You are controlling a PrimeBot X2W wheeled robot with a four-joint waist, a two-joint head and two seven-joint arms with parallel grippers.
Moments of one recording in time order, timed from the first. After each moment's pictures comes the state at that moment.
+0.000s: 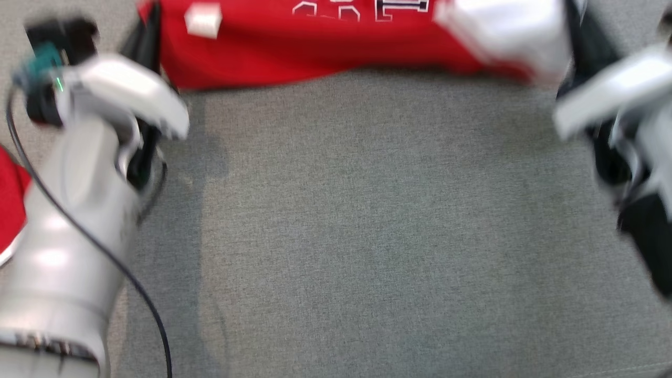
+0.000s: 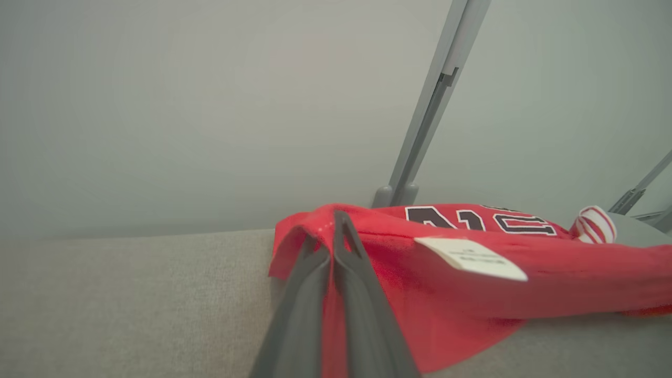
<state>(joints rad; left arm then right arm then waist) -1.10 0.18 -0.41 1.04 -0.62 -0.13 -0.26 -1.04 -0.35 0.58 0.72 0.88 0.13 -0.26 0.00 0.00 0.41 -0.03</state>
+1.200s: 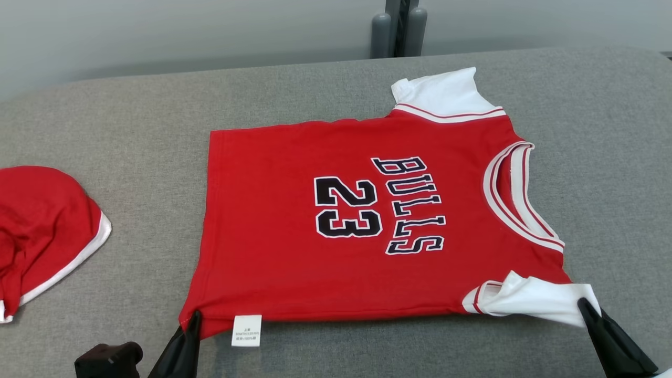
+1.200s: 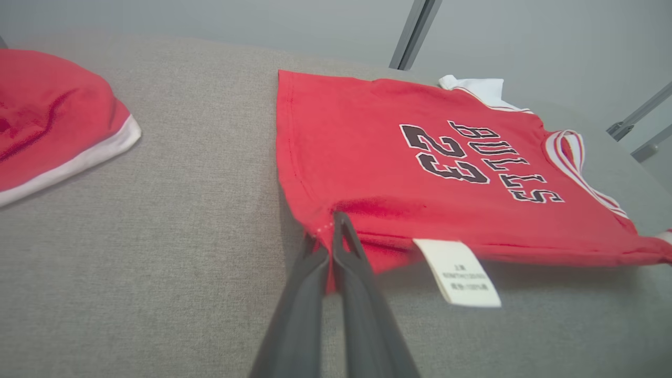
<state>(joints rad) 0.26 0.39 -0.33 -0.40 -0.58 0.39 0.12 0.28 -0.23 -0.03 -0.20 0.60 0.13 0.12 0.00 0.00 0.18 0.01</state>
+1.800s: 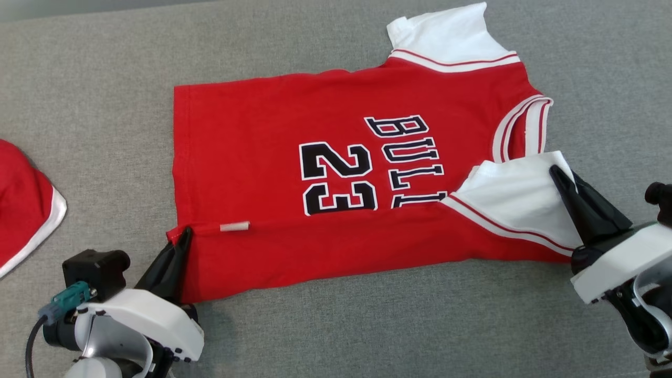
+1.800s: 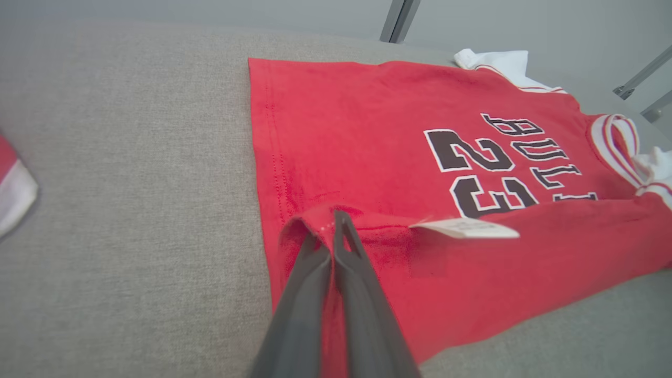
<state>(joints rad) -0.05 0.41 -0.32 -0.19 -0.64 0.23 0.15 -0.24 -0.39 0.18 -0.02 0.59 0.13 0.12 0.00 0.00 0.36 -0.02</state>
